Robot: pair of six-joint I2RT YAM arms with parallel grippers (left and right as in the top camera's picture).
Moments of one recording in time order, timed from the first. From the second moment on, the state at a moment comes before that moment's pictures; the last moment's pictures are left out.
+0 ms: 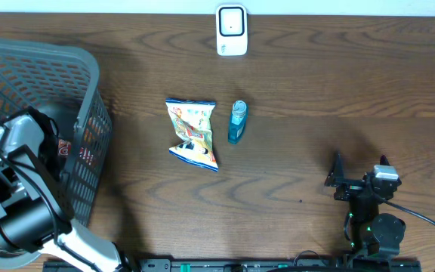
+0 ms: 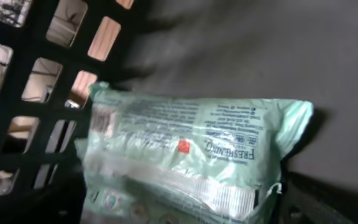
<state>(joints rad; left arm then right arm) 0.53 1.89 1.14 -1.18 -0.56 -1.44 -0.09 0.01 0.01 -0.07 0.00 0.07</state>
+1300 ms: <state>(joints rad) 0.54 1.14 1.23 -1.00 -0.25 -1.09 -0.09 0.01 0.01 -0.07 0.00 0.07</state>
